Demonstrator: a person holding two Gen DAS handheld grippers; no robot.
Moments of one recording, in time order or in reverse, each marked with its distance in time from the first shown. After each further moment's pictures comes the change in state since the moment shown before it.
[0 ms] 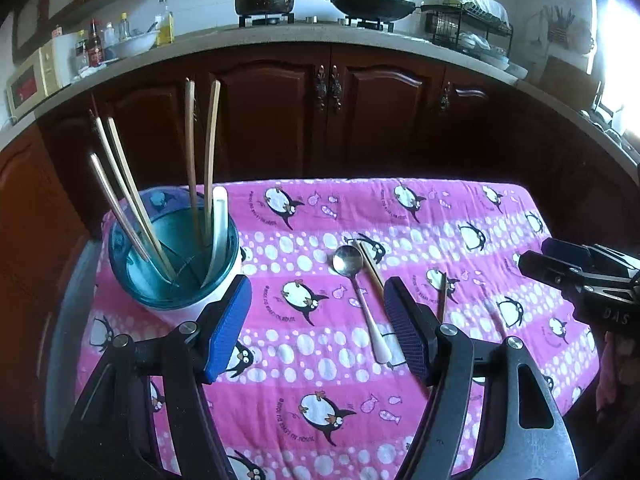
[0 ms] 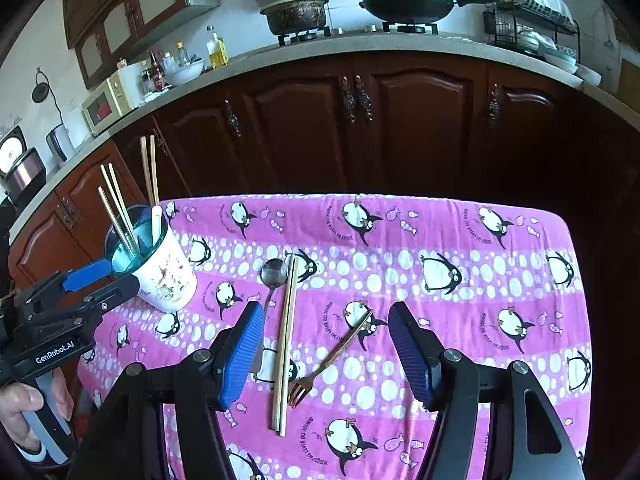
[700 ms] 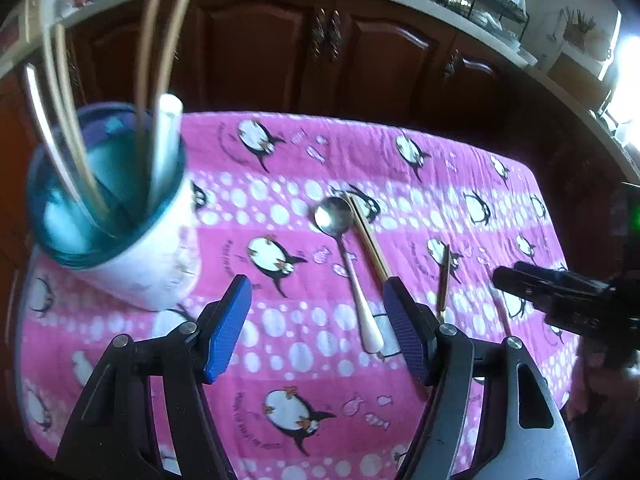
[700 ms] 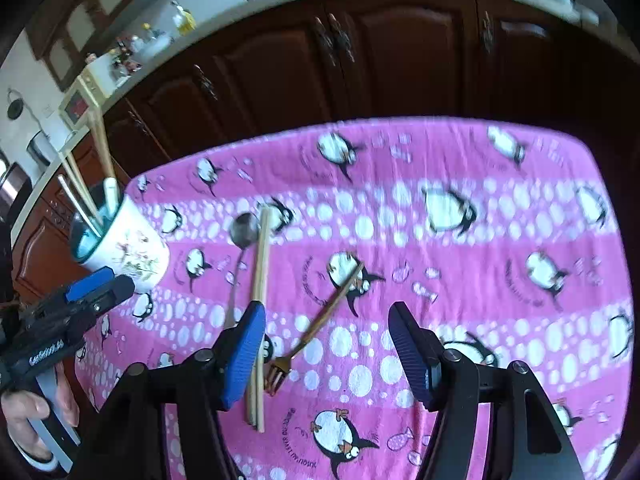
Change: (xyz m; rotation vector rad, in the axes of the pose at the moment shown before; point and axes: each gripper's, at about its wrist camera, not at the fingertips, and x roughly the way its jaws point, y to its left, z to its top) left arm 0.071 -0.002 -0.018 -0.090 0.165 -0.104; right arm 0.076 -0.040 -0.023 0.141 0.192 0.050
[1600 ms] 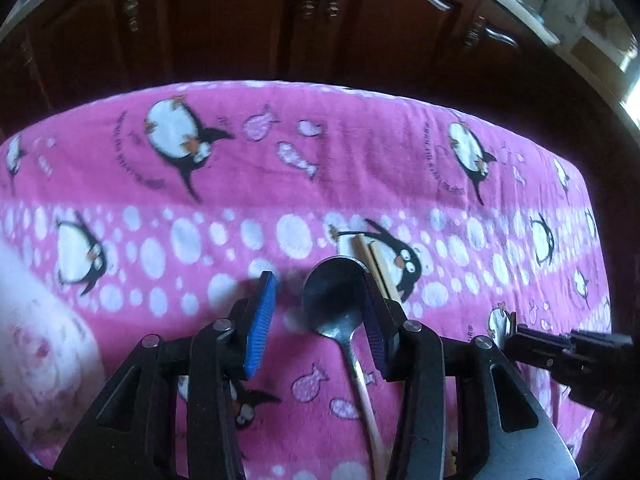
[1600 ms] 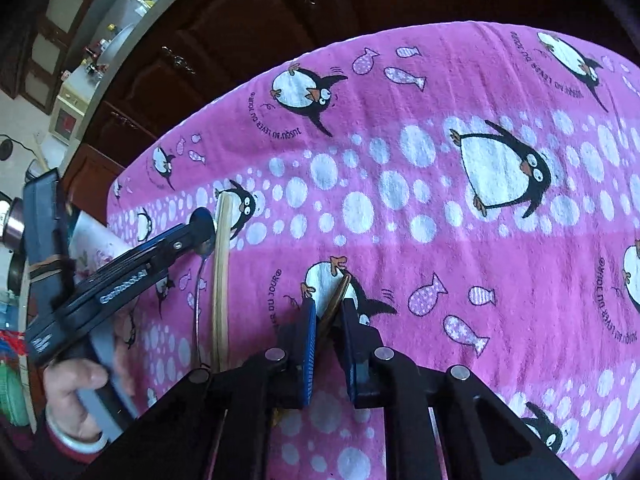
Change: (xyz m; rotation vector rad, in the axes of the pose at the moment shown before) left arm 0.137 -0.007 0.057 0.031 0.091 -0.008; right arm 0.087 -0.034 0.029 0.106 0.149 0.143
